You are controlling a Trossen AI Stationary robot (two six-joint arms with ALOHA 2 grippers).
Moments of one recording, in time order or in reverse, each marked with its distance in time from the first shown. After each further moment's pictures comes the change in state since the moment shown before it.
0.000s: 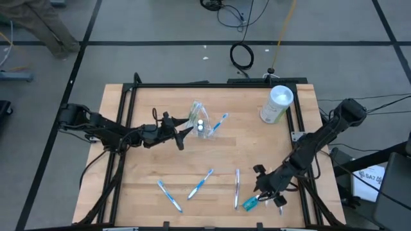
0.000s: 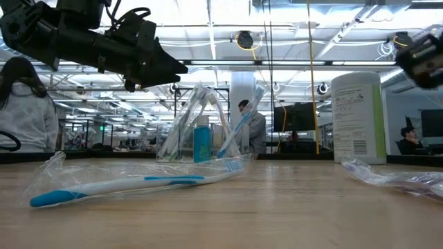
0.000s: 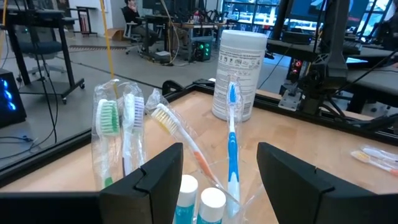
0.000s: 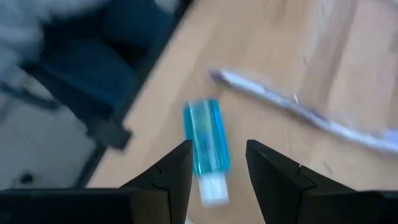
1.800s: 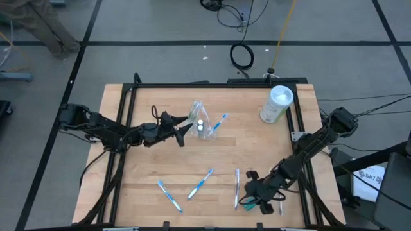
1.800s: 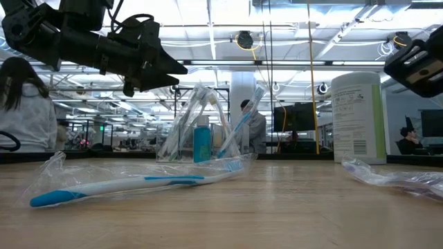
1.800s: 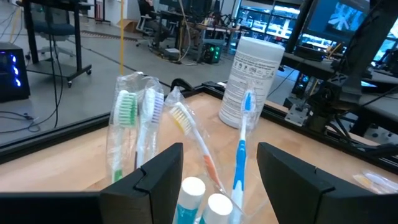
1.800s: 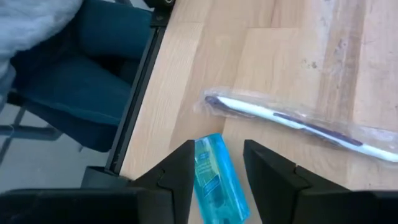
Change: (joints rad) left arm 0.022 0.000 0.000 0.000 -0.023 -0.126; right arm -0.018 0.241 0.193 -0.043 0.005 0.170
